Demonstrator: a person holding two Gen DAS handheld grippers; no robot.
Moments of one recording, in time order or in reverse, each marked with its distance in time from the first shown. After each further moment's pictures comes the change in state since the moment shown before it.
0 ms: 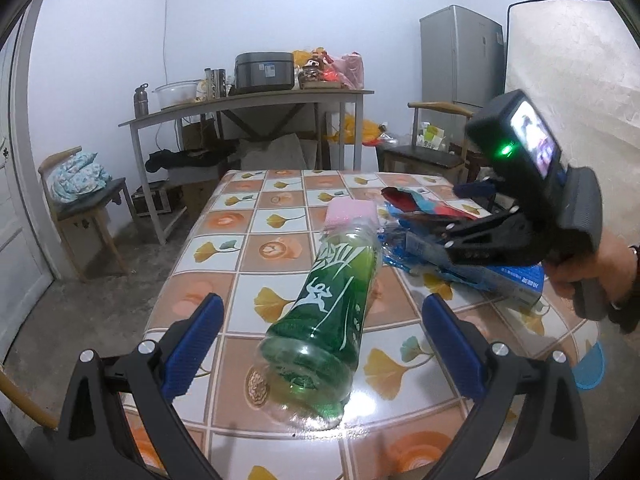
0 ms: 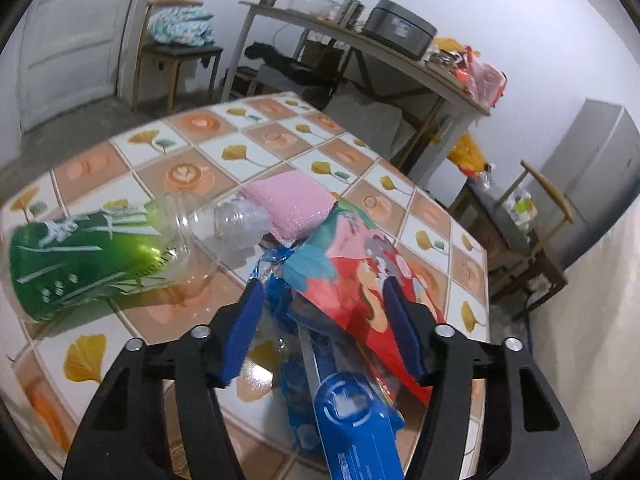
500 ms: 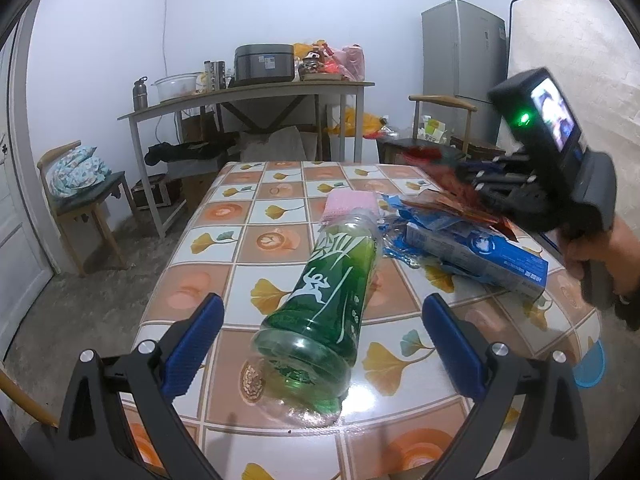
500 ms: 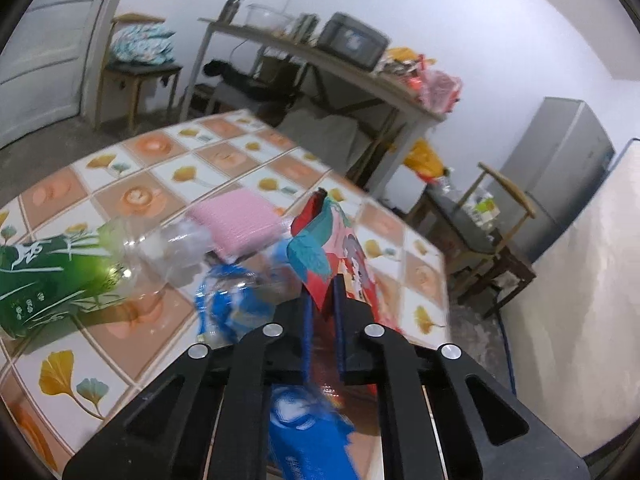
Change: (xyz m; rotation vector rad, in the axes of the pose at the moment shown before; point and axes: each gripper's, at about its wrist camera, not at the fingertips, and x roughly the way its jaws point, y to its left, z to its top) left arm 0.004 -0.001 -0.005 0.003 0.027 0.000; right arm -0.021 -0.031 -0.004 0.089 -0.074 -0.145
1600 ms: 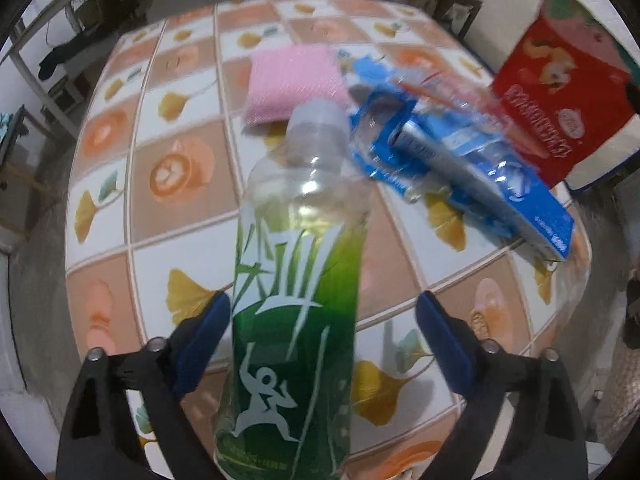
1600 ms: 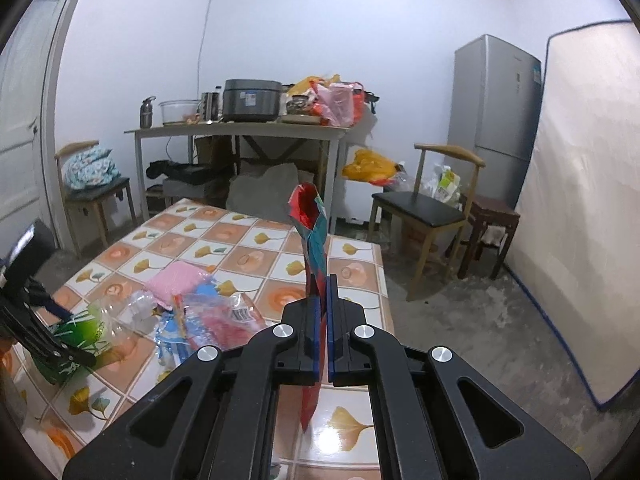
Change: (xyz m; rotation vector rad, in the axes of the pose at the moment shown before) left arm 0.163 -0.009 0.060 0.123 0.737 -0.210; right arm -0.057 -0.129 -0.055 0.430 -0.160 0.000
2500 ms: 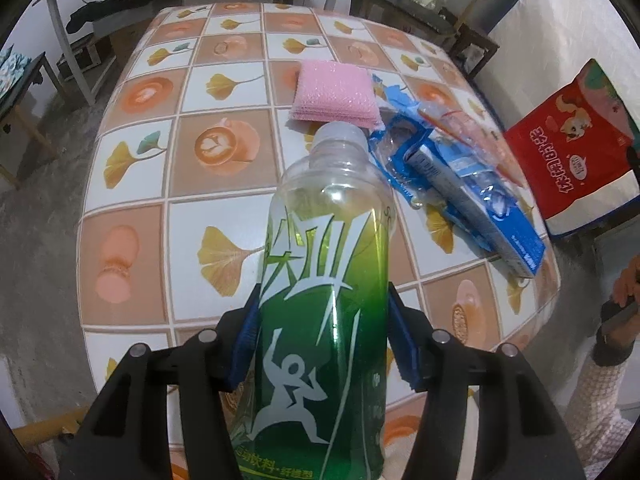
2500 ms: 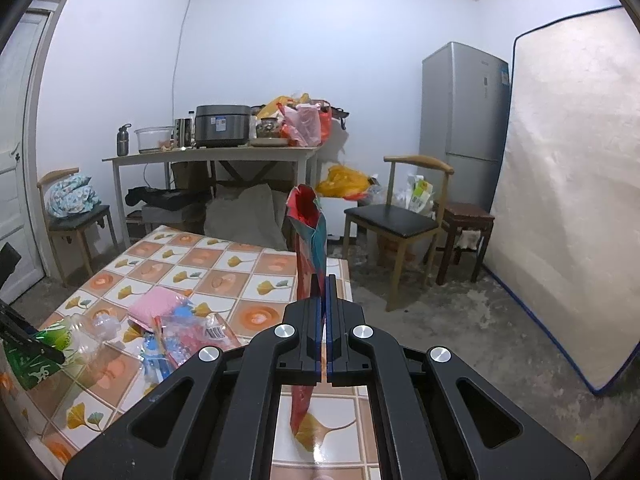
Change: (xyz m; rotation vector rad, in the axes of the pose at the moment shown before) left arm -0.042 0.027 -0.027 -0.166 -0.075 -0.104; right arm -0.027 -0.026 0.007 0.058 -0.069 -0.078
